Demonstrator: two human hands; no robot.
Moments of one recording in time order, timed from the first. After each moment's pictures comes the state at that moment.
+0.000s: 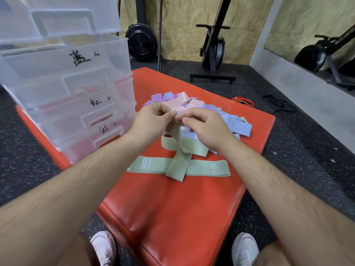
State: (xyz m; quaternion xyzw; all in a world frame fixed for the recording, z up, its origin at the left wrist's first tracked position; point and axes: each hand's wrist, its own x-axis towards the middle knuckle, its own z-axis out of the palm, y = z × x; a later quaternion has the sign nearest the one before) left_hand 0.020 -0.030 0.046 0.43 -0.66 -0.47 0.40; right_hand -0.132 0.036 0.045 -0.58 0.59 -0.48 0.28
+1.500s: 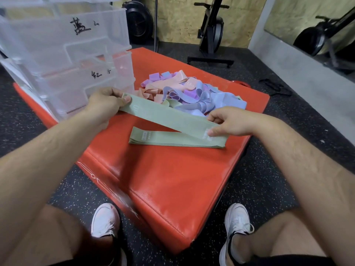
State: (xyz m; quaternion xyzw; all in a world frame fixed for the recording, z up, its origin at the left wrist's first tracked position) left_hand 0.121 -0.061 0.010 0.52 -0.56 -0.49 0.42; right_hand -0.200 0.088 0.037 -0.66 0.69 -0.10 0.28
